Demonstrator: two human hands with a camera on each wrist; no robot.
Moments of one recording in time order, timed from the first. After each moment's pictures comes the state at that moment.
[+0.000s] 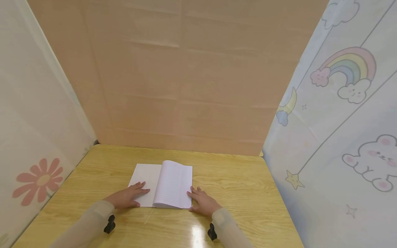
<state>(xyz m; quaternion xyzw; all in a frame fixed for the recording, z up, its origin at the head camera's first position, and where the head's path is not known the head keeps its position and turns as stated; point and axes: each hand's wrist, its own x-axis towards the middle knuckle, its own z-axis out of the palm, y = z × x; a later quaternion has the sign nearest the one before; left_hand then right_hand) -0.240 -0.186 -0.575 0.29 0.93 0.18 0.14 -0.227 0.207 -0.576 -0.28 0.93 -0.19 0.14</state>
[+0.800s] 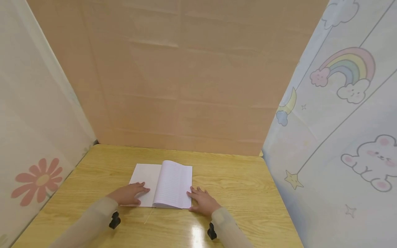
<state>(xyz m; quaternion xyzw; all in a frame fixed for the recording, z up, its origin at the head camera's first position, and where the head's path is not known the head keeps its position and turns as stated) -0.240 -0.165 -0.551 0.26 0.95 0.12 0.13 -0.229 0.208 -0.576 -0.30 0.93 -0.17 0.13</state>
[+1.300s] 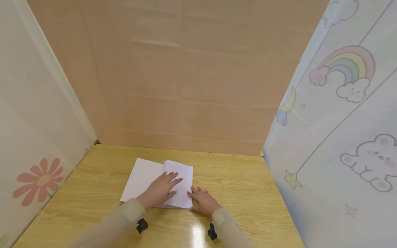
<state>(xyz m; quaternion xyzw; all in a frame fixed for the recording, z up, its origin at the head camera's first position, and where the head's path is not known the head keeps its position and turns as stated) -0.228 -0.045 -0.512 0.34 0.93 0.03 -0.11 -0.226 0.207 -0.574 -0.30 0.93 -0.18 0.13</state>
